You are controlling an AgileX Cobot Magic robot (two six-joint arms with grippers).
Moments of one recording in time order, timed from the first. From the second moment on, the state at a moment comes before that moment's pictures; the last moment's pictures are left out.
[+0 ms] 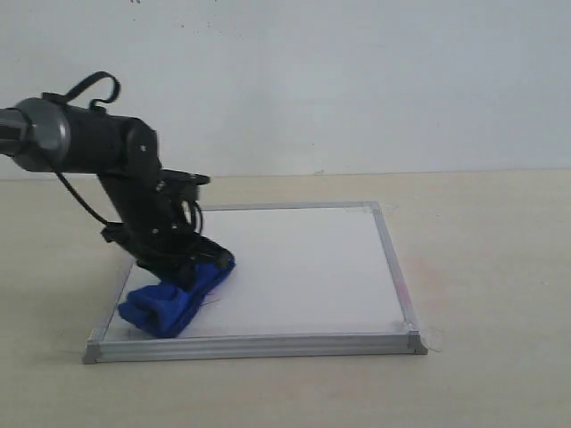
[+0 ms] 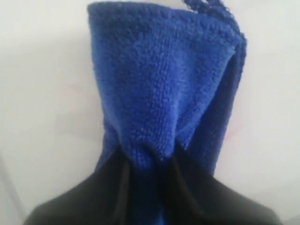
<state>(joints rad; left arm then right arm) -0.25 2.18 -1.53 -0.06 0.84 0.05 0.02 0.00 0.00 0.01 0.34 -0.02</state>
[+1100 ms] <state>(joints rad) -0.11 2.17 -1.53 -0.11 0.98 0.25 0.02 0.00 0.00 0.01 0.34 -0.02</state>
